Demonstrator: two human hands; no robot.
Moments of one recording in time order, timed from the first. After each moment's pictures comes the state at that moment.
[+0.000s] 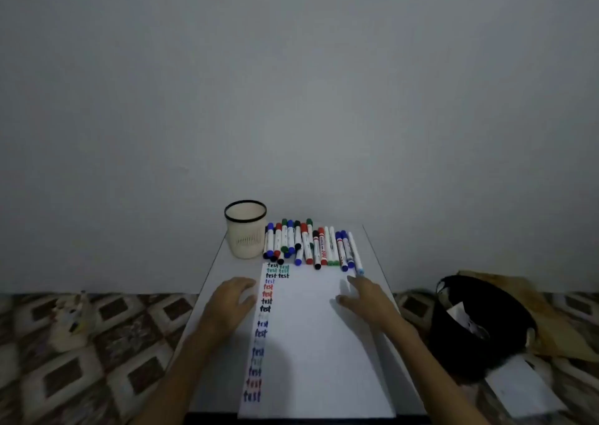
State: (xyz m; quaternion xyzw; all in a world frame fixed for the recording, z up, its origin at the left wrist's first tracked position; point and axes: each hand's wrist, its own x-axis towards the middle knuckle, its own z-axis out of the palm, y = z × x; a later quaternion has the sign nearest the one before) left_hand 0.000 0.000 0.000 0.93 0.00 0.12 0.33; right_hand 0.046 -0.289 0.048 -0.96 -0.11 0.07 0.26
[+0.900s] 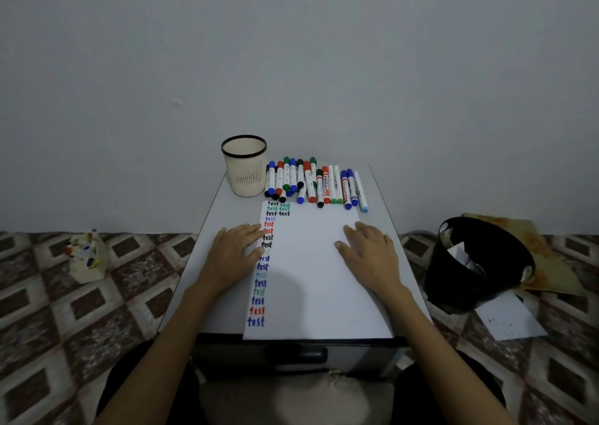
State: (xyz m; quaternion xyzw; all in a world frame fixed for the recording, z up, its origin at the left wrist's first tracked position) left_hand -0.012 -0.009 -0.015 0.96 -0.06 0.14 0.22; right_hand 0.035 -0.295 -0.013 -0.97 -0.13 -0.13 0.16
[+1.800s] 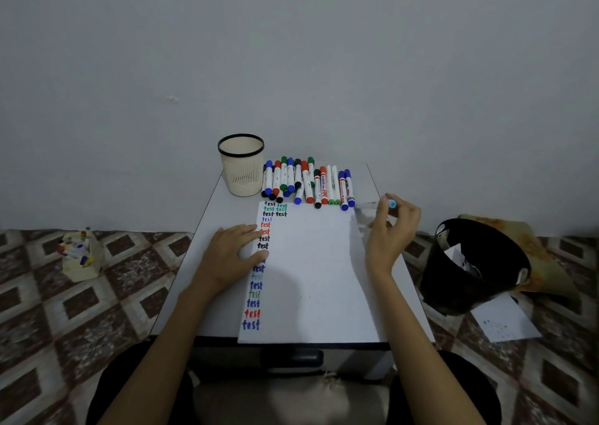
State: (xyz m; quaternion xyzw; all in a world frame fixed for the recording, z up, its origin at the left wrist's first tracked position) left_hand -0.017 -0.010 -0.015 0.95 -0.05 0.16 0.27; right_hand 0.055 -0.277 0.022 -0.66 0.03 -0.42 0.63
